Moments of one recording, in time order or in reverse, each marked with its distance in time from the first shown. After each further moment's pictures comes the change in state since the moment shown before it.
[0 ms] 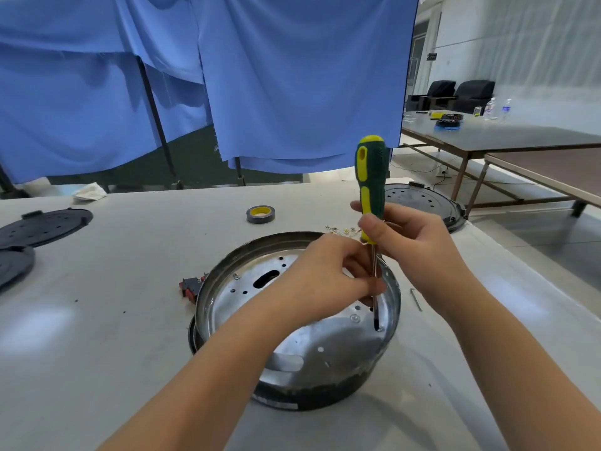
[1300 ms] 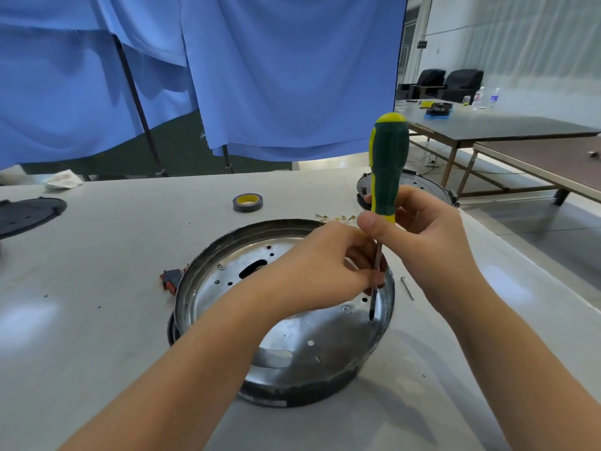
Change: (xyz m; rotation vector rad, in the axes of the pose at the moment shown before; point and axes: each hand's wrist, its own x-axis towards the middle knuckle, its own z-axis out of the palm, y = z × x) left_hand 0.012 -0.003 0.005 0.105 -0.112 0.112; right_hand -0.007 0.006 -0.004 0.012 0.127 -0.093
